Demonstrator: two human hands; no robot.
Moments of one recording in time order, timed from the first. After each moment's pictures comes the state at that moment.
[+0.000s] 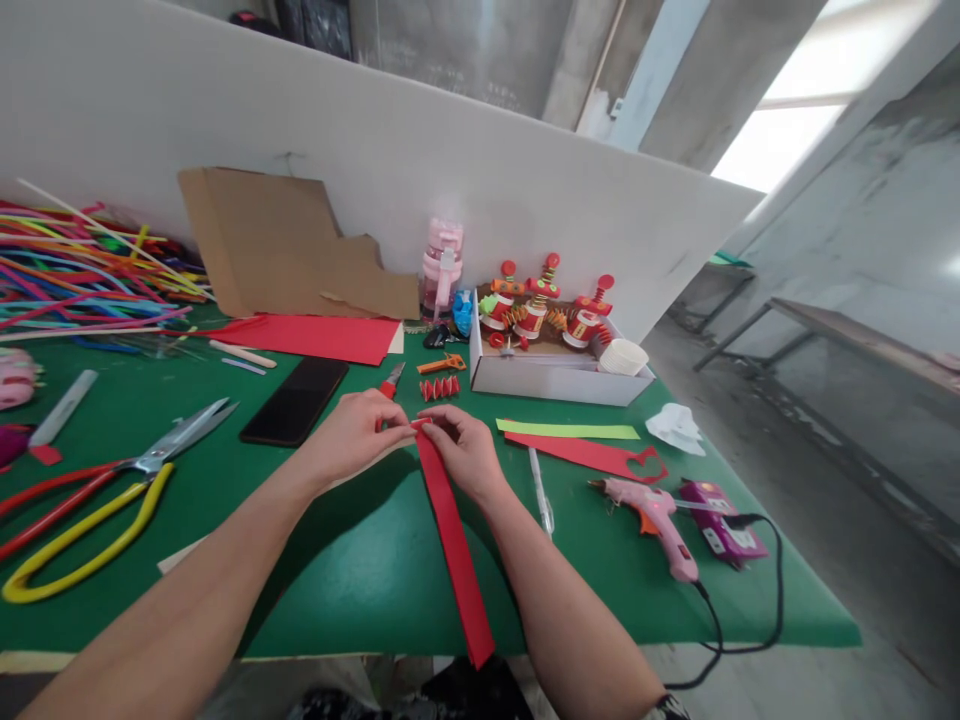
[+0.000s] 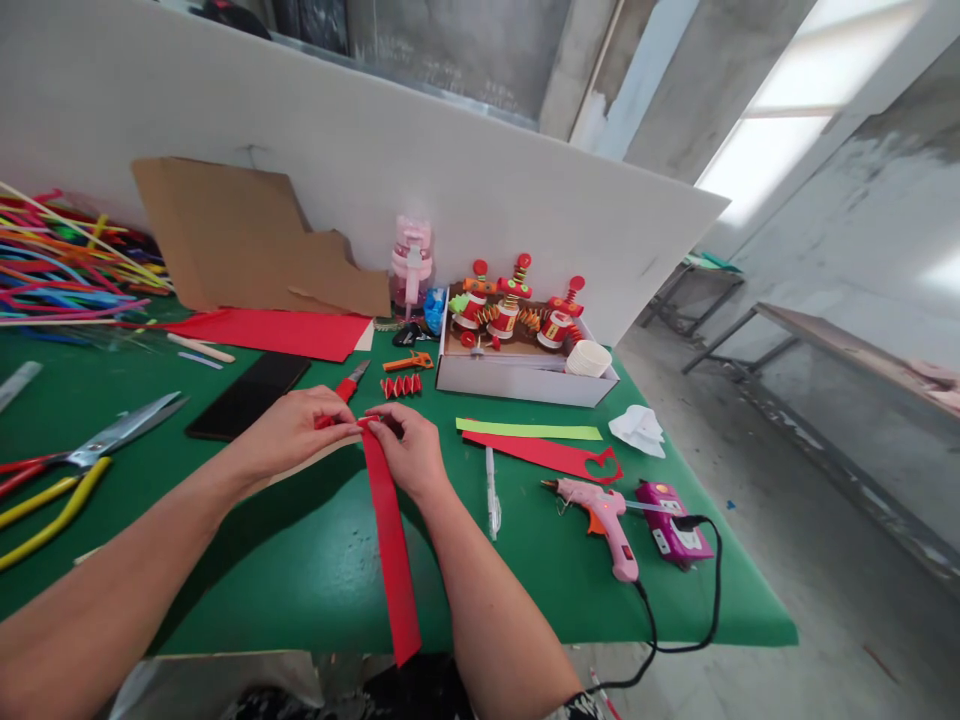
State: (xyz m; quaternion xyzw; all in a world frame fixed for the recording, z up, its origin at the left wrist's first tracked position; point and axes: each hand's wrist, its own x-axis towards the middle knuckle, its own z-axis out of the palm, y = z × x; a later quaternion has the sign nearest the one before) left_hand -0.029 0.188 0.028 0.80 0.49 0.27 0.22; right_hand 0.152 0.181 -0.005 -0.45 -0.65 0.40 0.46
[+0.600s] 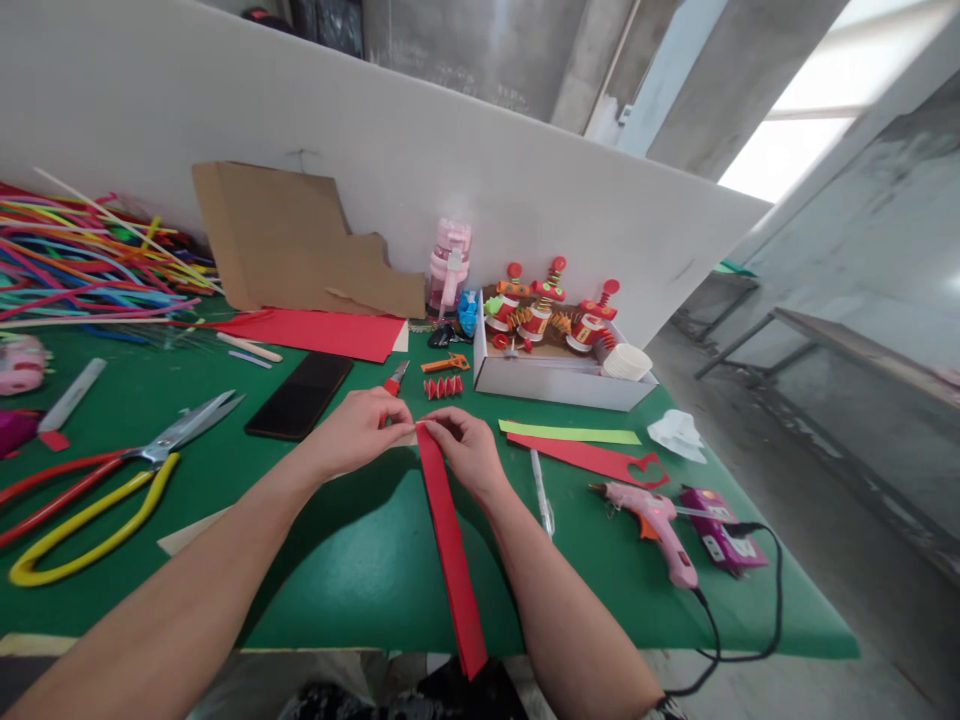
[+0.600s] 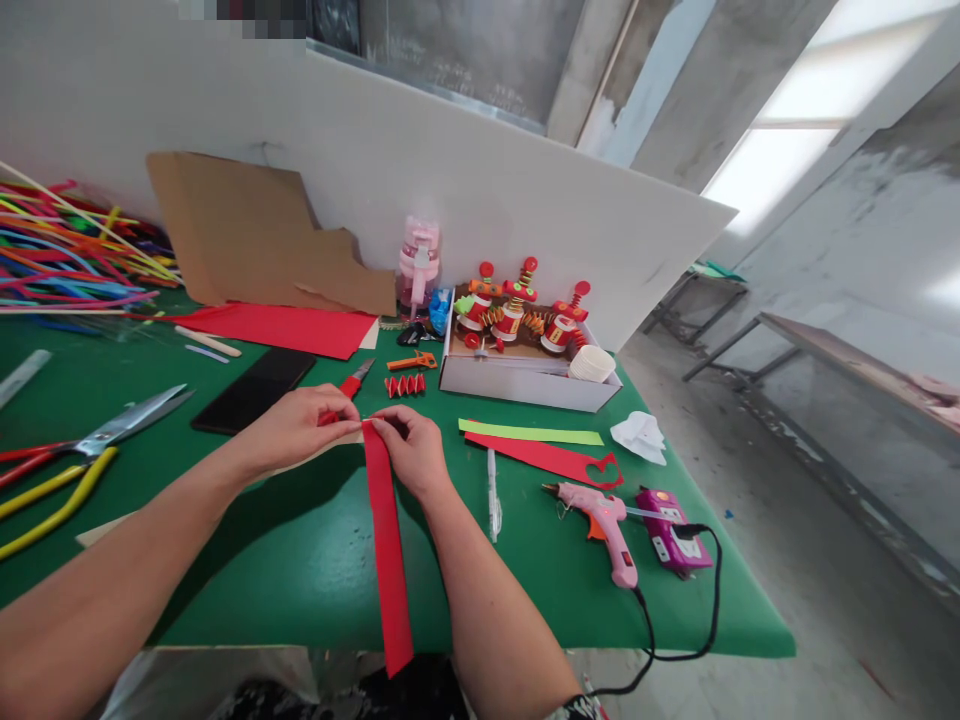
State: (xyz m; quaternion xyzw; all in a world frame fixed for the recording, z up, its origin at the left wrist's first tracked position) left_hand -0.027 0.187 0.032 0.77 0.53 0.25 0.24; right_hand 0.151 0.182 -0.006 -0.46 -0.63 0.43 0.45
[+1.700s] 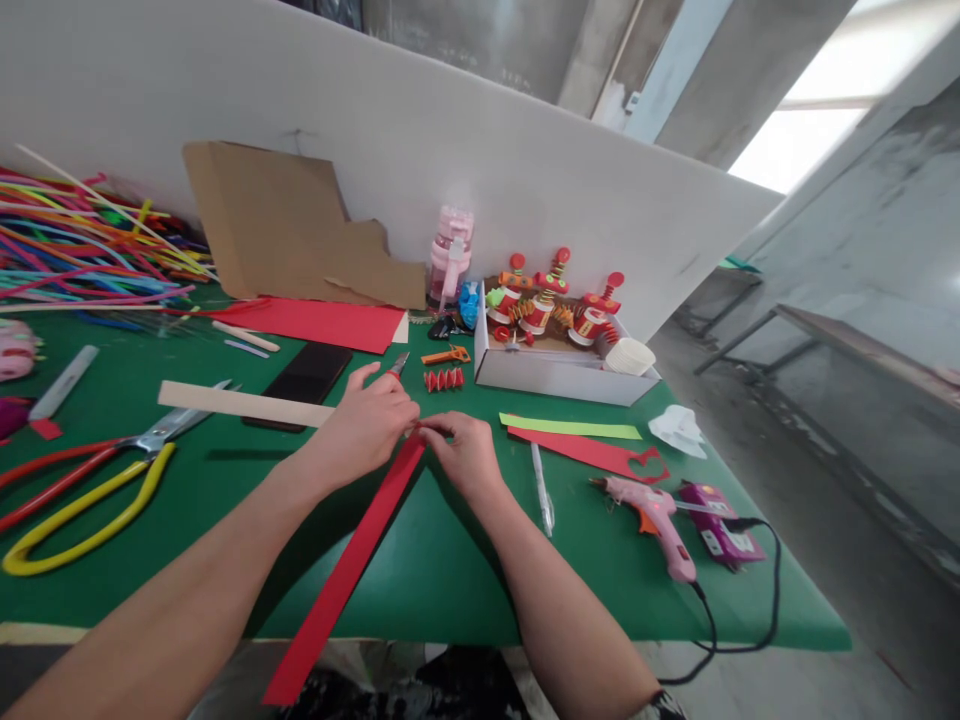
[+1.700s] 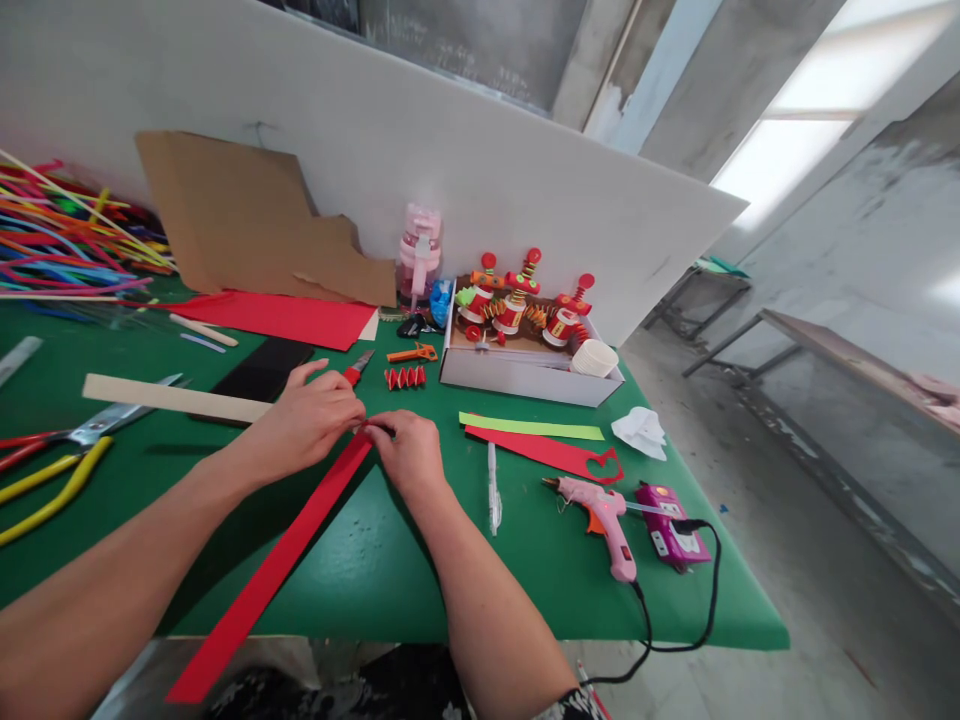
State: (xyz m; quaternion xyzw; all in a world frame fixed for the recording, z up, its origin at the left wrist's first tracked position) left_hand -0.024 0.180 0.023 0.89 0.41 0.21 -0.02; right_hand 0.148 0.178 -0.010 -0.49 -0.72 0.31 0.39
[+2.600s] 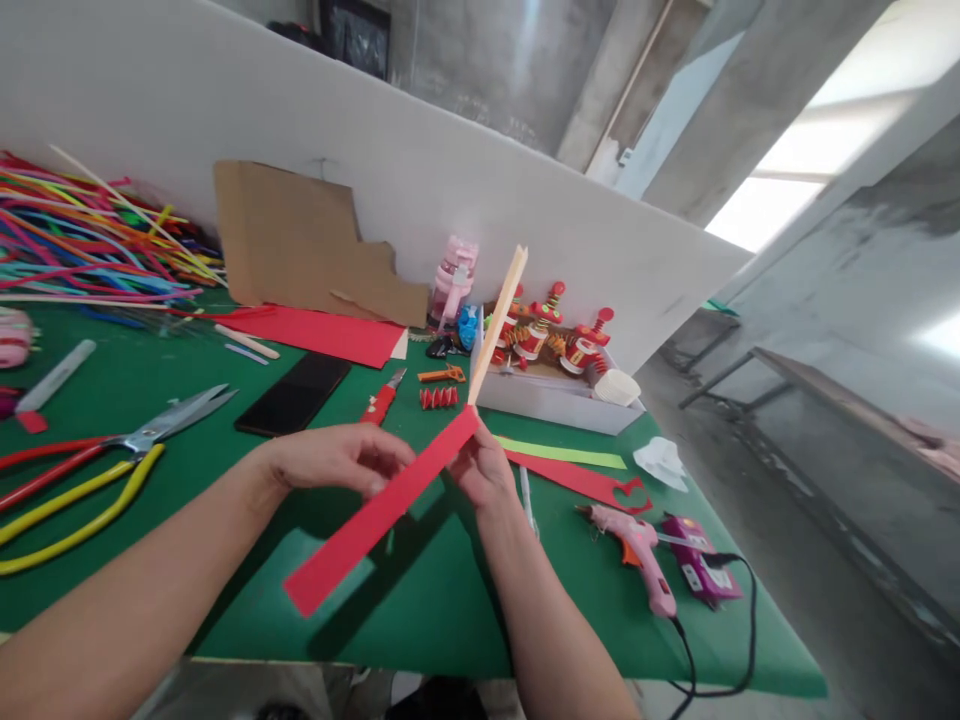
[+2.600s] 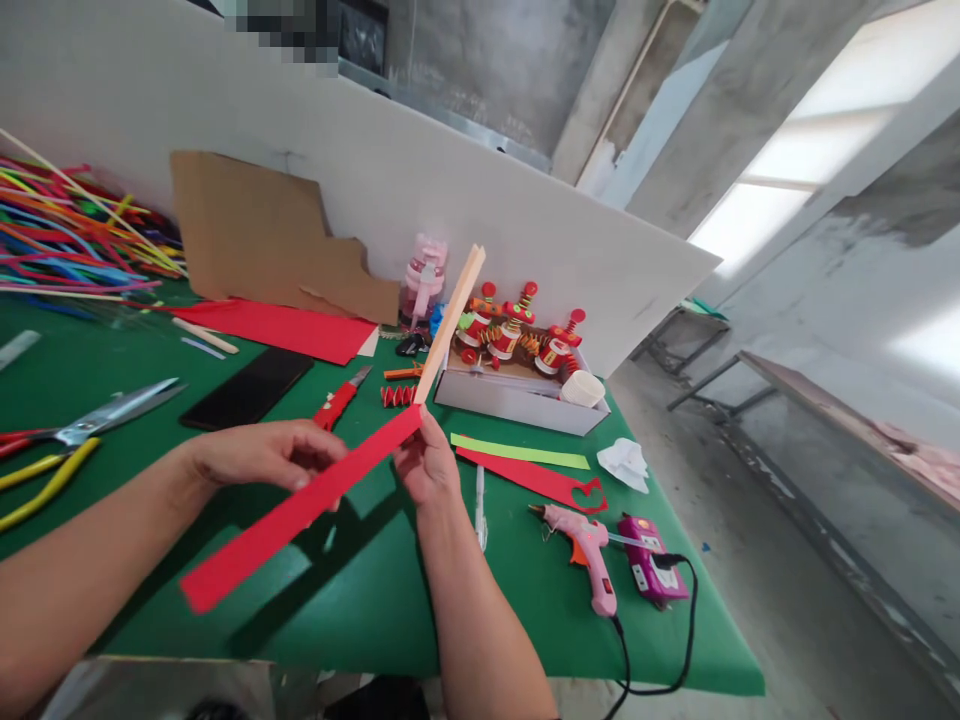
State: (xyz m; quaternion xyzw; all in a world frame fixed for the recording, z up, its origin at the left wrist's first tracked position) left_hand -0.039 0.177 0.033 0.66 0.28 0.17 0.67; right_hand 0.160 0.195 -0.006 -0.42 -0.13 0.70 0.57
